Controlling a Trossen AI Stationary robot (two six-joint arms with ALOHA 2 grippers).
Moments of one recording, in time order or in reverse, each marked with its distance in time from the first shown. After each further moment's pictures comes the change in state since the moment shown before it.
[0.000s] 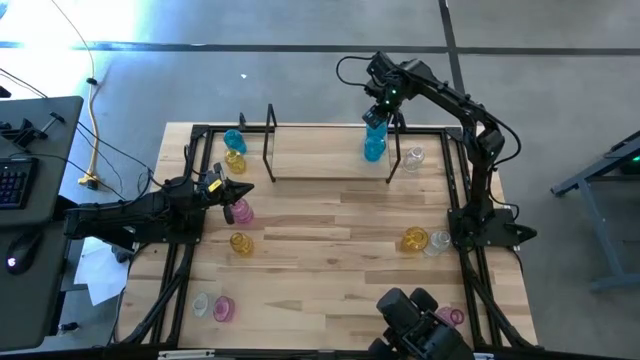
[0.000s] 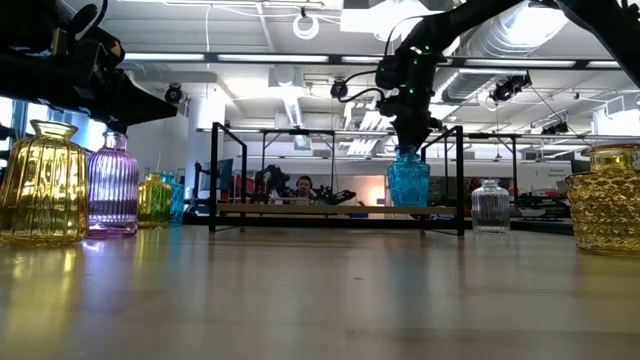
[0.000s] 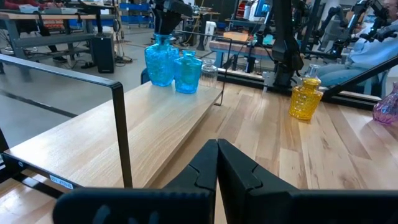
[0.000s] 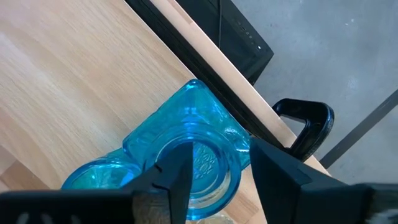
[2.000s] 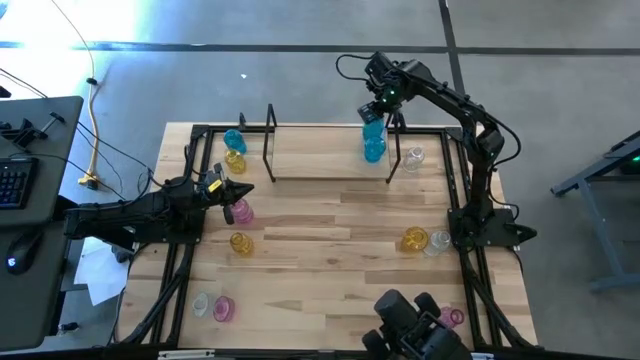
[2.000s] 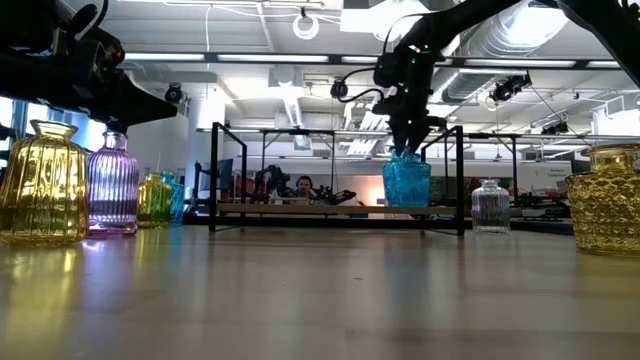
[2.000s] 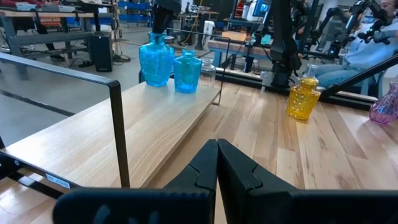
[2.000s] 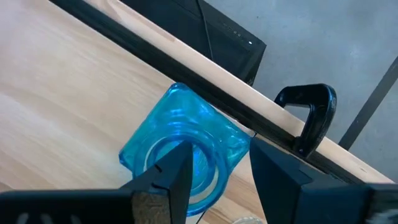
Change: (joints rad) left arm 0.000 0.000 0.000 -0.003 0.008 -0.008; right arm 0.016 -0.002 0.001 0.028 0.034 0.261
